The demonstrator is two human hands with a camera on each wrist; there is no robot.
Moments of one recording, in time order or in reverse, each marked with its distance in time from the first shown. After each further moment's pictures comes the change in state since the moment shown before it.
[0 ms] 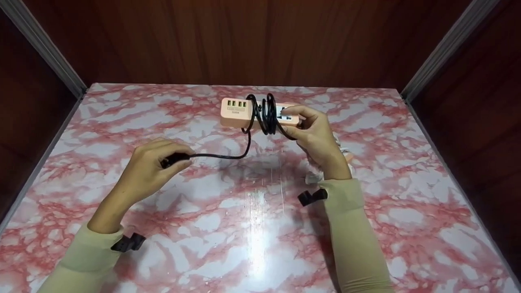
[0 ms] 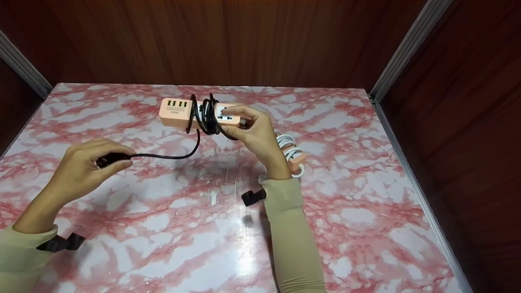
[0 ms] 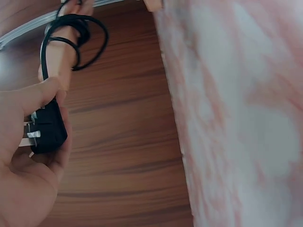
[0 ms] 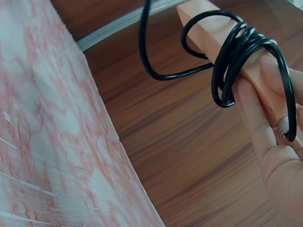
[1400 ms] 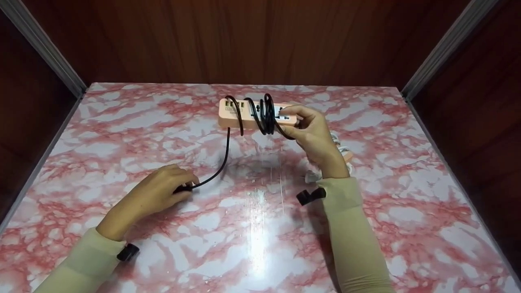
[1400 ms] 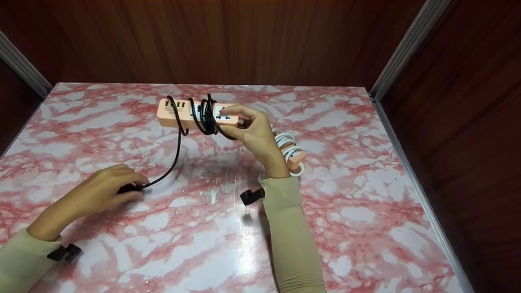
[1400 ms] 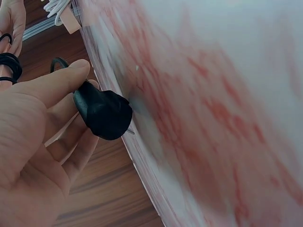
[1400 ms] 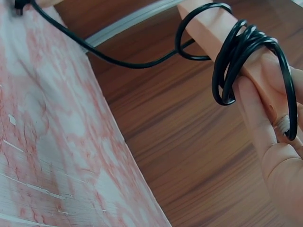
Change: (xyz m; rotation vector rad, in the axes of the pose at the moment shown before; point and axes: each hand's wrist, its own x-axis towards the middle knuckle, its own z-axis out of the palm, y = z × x) left_hand -0.034 -0.029 0.030 0.132 -0.446 0.040; right_hand 0.000 0.007 0.002 0.002 0.002 0.008
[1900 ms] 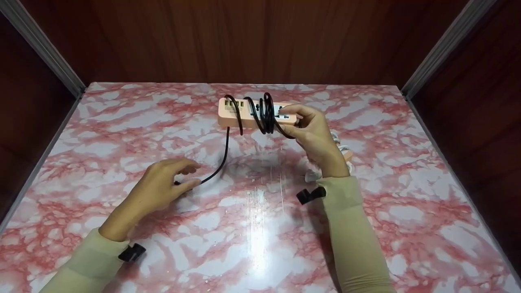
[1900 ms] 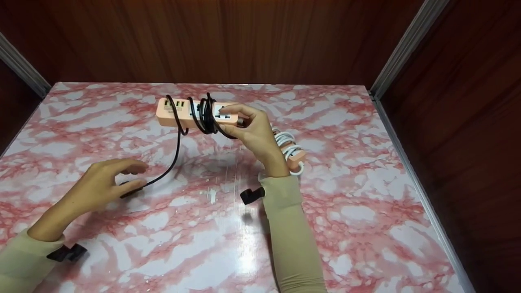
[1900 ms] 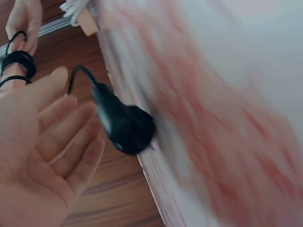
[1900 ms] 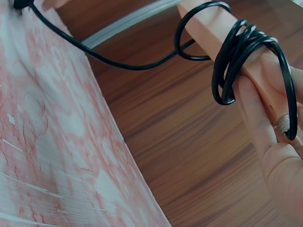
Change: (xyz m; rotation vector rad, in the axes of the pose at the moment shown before) left_hand 0.008 0.020 -0.006 -0.123 0.155 -0.234; right_hand -0.001 -0.001 0.001 0.016 -0.004 -0.002
